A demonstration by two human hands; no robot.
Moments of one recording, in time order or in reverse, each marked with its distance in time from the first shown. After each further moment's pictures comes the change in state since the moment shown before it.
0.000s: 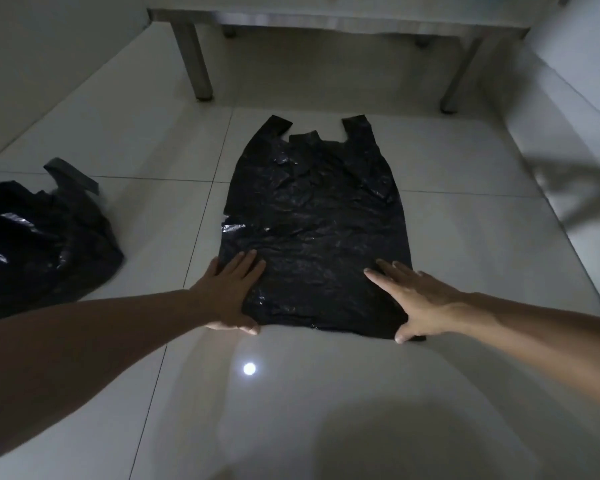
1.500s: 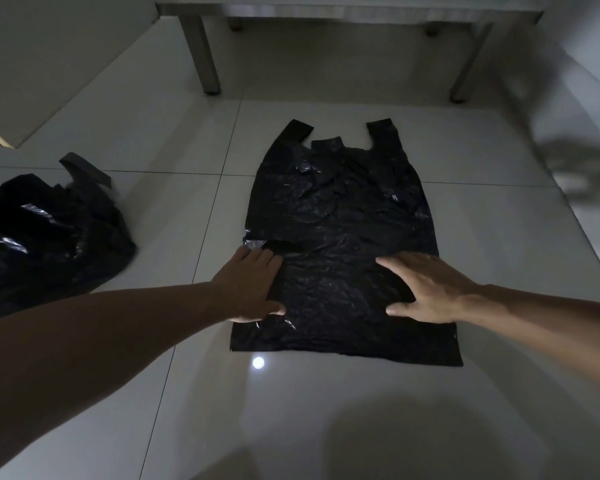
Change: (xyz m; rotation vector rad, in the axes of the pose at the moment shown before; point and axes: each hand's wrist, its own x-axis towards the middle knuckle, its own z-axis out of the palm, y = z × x) left_hand -0.006 0.023 -0.008 0.105 0.246 0.069; right_hand -0.005 0.005 0.006 0.078 0.253 -0.088
